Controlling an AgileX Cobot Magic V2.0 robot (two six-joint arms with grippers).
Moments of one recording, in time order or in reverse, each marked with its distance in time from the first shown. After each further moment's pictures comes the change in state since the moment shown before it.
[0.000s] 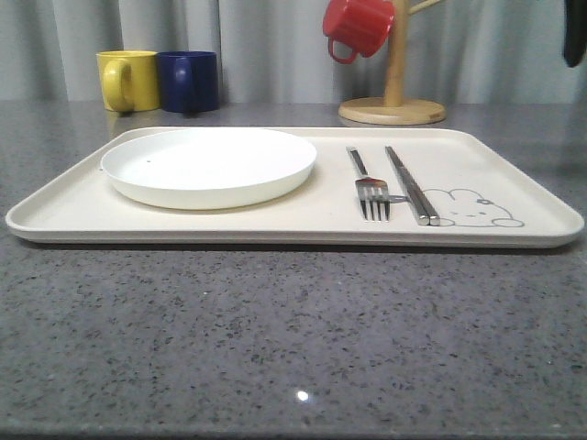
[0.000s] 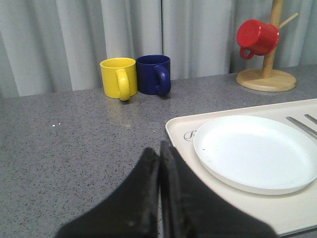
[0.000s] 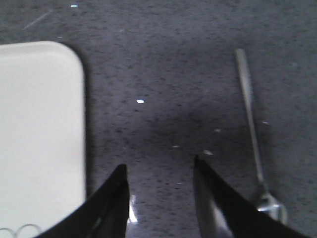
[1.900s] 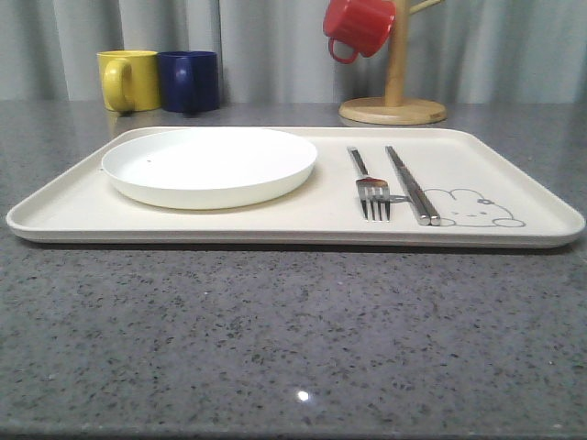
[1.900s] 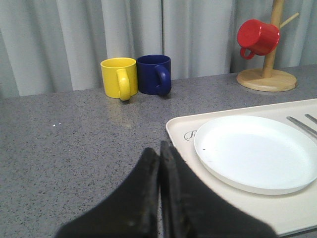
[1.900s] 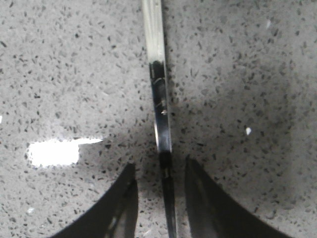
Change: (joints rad) left arm 0.000 0.000 0.000 0.000 0.000 0.000; right arm -0.361 0.235 0.000 0.315 -0.002 -0.520
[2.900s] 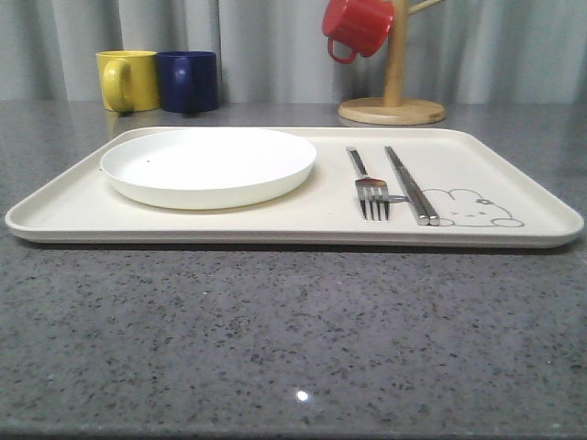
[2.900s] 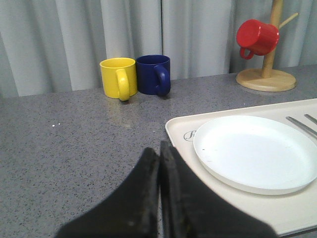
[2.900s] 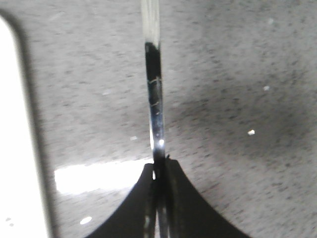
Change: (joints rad) left arm 0.000 0.000 0.000 0.000 0.000 0.000; right arm 0.105 -0.219 -0.002 0.016 0.085 0.180
